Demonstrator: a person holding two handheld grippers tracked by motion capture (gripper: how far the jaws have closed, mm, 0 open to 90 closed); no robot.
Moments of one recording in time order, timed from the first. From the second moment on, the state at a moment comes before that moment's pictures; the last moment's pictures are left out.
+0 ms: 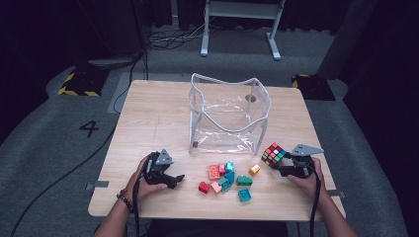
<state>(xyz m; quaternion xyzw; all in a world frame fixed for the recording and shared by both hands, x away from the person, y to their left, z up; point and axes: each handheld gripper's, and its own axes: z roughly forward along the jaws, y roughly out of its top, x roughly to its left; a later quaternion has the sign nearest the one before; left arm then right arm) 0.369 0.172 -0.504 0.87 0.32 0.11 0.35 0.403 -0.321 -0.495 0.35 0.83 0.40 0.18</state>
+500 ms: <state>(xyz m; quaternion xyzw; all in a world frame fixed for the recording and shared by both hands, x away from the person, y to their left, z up) 0.369 0.172 -0.504 0.87 0.32 0.11 0.35 0.403 -0.330 -0.491 0.34 0.83 0.40 0.18</state>
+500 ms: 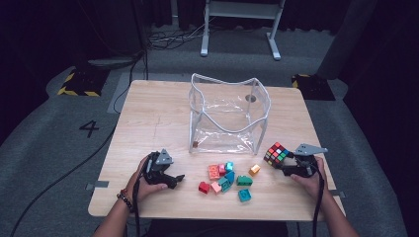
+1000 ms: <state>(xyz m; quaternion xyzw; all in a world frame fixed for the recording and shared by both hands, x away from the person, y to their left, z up) 0.370 0.172 -0.504 0.87 0.32 0.11 0.35 0.412 -0.349 -0.454 0.36 0.79 0.45 0.22</state>
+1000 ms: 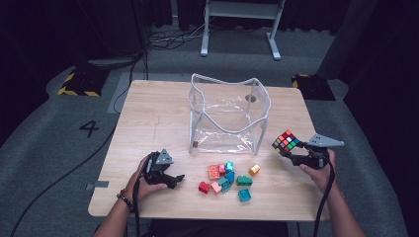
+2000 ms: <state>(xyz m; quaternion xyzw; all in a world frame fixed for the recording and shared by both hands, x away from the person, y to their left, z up) 0.369 0.173 -0.504 0.87 0.32 0.11 0.35 0.437 -0.344 -0.333 0.32 0.76 0.48 0.29</state>
